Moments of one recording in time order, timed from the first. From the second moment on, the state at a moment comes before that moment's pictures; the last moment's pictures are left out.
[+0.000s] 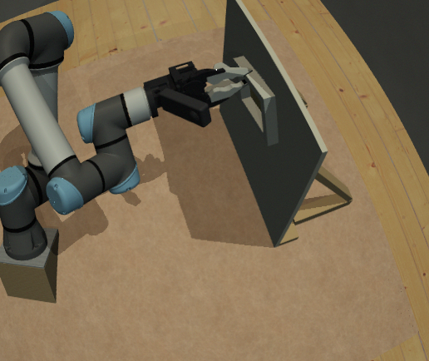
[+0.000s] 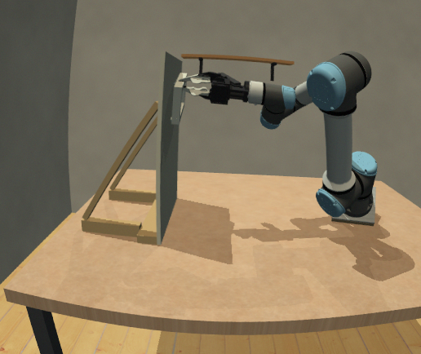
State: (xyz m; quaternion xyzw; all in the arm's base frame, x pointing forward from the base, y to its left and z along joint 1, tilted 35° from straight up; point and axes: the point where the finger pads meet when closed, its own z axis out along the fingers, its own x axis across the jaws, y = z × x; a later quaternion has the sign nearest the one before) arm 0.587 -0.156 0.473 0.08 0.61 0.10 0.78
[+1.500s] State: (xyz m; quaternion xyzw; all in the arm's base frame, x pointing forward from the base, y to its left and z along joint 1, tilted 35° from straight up) arm 0.587 -0.168 0.471 0.15 0.60 0.18 0.76
